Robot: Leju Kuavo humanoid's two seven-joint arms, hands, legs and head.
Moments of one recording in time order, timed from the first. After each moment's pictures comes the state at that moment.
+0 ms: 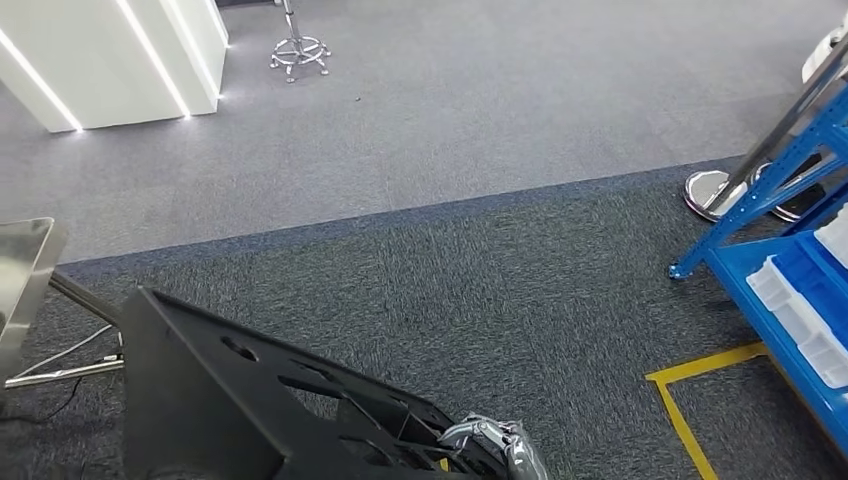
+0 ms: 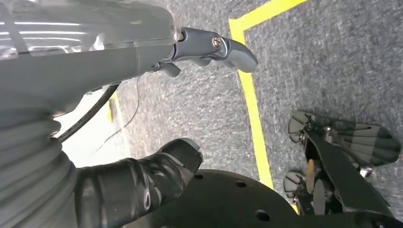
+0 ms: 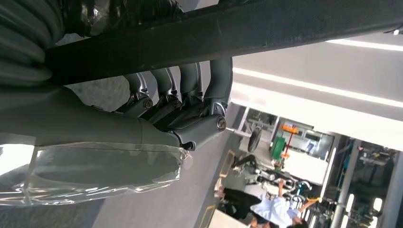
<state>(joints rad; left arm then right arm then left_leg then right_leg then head) -0.05 -0.05 -0.66 -0.15 0.72 0.19 -0.04 0.21 -0.28 0.77 -1.92 0.26 -0.31 -0.54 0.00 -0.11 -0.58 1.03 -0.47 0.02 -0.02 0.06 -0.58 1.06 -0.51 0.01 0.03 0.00</state>
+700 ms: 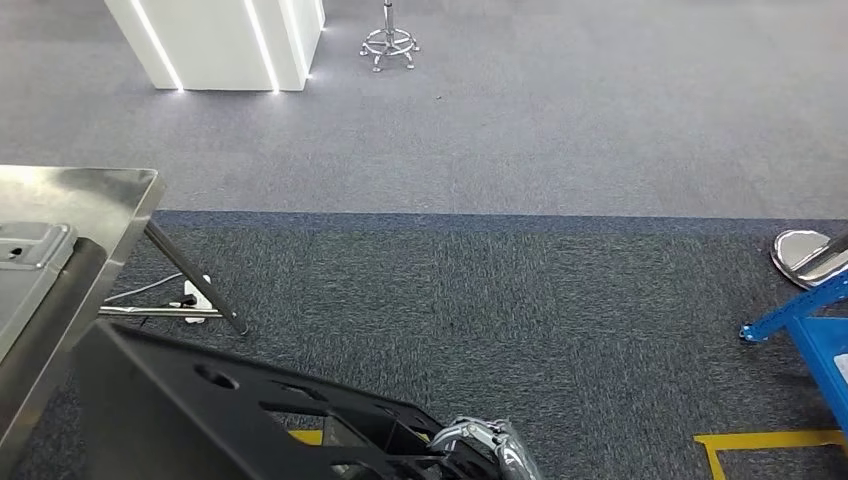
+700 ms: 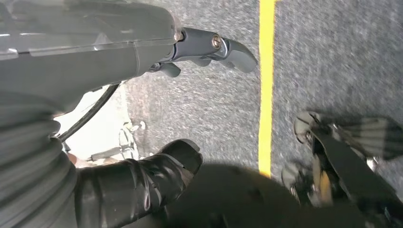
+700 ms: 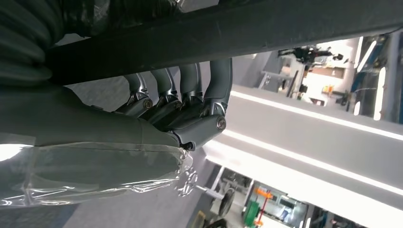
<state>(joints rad) -0.04 -0.05 -0.66 -0.15 0.74 0.20 -0.04 0.17 -0.27 0.77 -1.91 0.23 -0.22 -0.57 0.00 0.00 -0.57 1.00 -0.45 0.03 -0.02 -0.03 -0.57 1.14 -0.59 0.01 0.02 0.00</state>
